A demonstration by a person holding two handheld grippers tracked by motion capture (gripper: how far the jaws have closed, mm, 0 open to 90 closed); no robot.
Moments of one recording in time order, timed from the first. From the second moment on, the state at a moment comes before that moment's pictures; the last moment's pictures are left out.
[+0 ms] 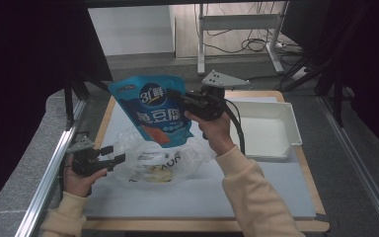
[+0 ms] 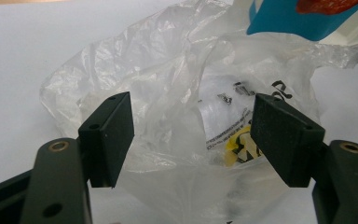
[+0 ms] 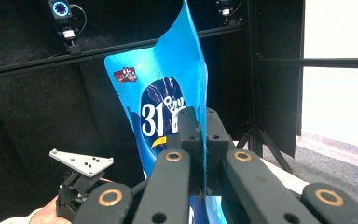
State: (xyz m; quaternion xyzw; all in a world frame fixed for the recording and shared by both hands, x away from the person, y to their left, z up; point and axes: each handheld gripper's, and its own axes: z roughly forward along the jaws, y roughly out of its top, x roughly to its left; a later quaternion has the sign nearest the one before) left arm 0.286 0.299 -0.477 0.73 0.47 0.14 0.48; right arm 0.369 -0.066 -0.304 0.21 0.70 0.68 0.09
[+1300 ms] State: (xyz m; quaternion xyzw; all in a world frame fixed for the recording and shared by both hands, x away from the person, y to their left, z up) left arm 0.286 0.299 -0.477 0.73 0.47 0.14 0.48; right arm 0.390 -0.151 -0.292 0.26 0.67 0.68 0.15
